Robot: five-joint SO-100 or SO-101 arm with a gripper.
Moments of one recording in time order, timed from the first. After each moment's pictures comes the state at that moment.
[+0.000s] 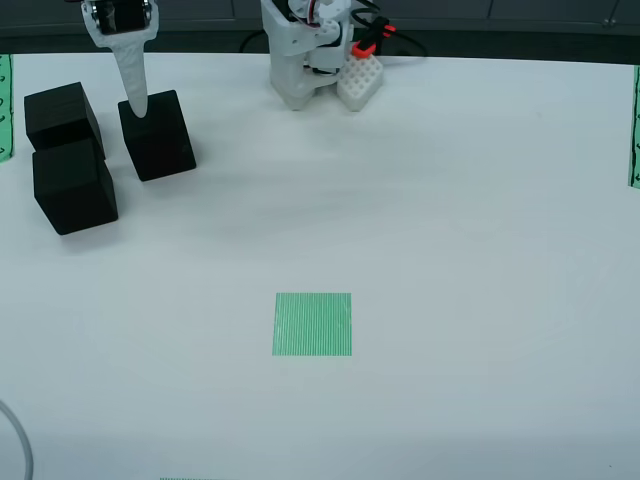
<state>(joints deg) 59.6 111.0 108.9 89.6 -88.0</state>
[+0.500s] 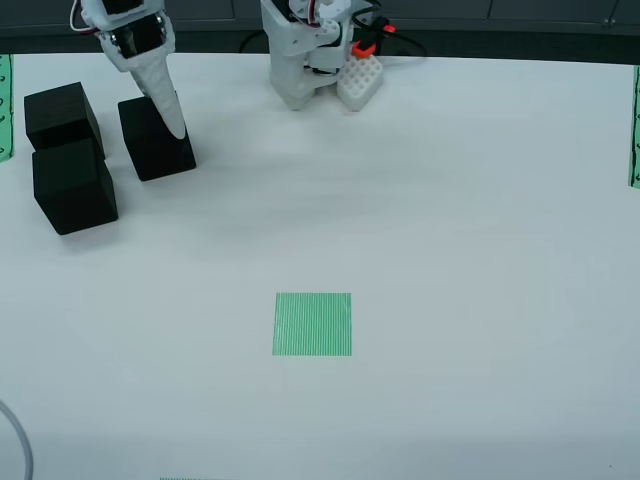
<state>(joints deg) 57.4 104.7 111.1 89.6 -96.5</state>
